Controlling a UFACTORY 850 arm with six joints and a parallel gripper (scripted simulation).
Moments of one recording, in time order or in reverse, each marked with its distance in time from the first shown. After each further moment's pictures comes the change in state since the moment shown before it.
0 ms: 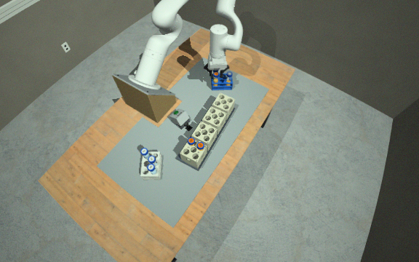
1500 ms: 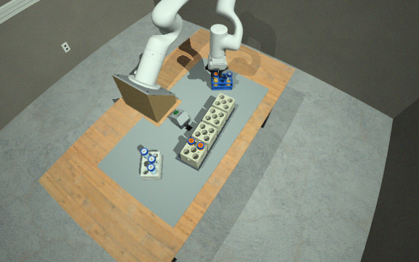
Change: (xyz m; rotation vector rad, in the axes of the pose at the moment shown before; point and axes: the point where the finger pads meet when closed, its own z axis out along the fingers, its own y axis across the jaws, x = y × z) arm 0.000 0.000 -0.001 0.000 0.000 0.000
